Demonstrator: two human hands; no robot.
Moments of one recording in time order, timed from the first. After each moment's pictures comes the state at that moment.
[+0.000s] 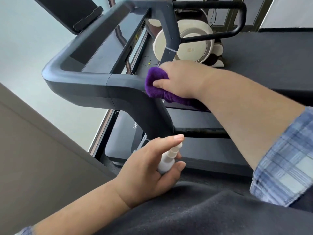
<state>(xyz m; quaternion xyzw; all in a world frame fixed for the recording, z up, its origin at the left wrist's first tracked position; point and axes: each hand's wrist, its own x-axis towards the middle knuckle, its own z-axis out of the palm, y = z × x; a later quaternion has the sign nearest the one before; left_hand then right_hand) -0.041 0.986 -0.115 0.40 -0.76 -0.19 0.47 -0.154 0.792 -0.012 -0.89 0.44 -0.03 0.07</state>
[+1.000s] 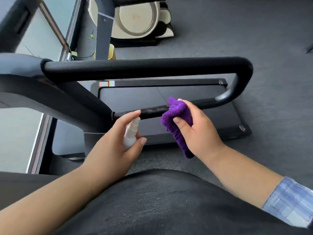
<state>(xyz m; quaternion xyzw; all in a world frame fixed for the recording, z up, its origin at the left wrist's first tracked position) -0.118 0.933 -0.152 0.52 -0.74 -0.29 0.32 -0.355 0.897 -0.170 -0.66 0.60 -0.34 0.30</state>
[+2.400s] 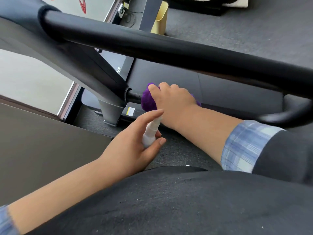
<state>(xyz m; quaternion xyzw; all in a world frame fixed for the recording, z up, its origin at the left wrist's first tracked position) -0.179 0.925 -0.185 0.63 -0.62 -0.33 0.33 -0.283 0.776 -0.203 -0.91 0.39 0.10 0.08</state>
